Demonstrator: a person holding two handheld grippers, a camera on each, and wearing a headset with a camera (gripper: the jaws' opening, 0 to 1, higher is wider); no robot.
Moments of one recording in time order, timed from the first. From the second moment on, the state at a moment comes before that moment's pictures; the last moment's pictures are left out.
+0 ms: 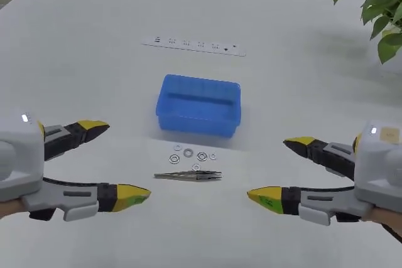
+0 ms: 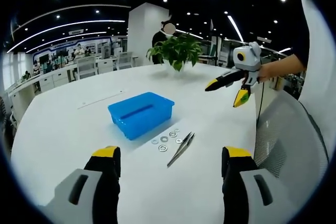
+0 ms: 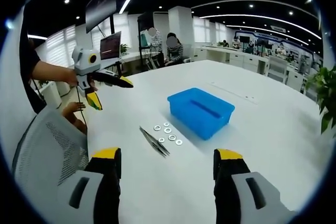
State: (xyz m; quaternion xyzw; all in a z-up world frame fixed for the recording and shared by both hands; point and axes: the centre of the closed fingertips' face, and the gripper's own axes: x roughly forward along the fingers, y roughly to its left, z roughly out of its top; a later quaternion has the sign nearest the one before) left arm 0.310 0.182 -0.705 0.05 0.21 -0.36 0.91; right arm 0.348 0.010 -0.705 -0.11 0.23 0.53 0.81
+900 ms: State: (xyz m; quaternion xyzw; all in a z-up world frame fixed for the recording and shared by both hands) left arm 0.329 0.142 -0.786 0.14 0.33 -0.42 0.84; right arm 0.339 0.090 -0.799 -0.33 0.29 0.63 0.64
